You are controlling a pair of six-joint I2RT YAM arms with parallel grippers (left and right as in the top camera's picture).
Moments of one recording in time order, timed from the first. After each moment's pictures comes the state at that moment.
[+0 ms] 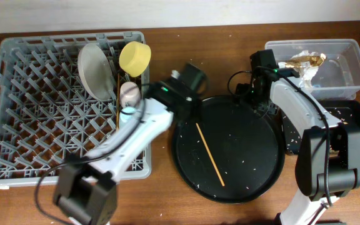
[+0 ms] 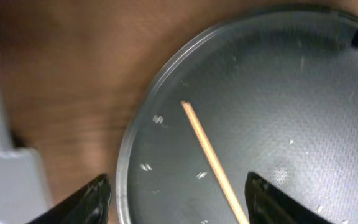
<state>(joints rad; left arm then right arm) -0.64 1.84 1.53 -0.88 -0.05 -0.53 0.10 1.91 1.38 -0.81 0.02 0.42</state>
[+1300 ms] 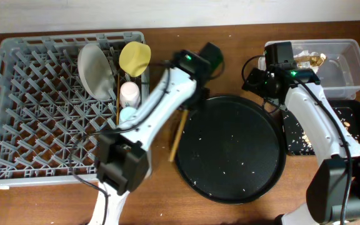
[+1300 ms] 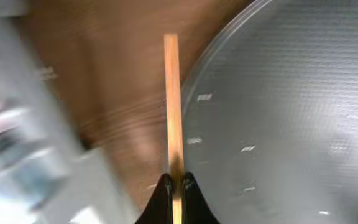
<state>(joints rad) -0.64 2.22 2.17 -1.43 -0.10 -0.30 0.08 1.72 1.37 -0.80 0.11 0.62</state>
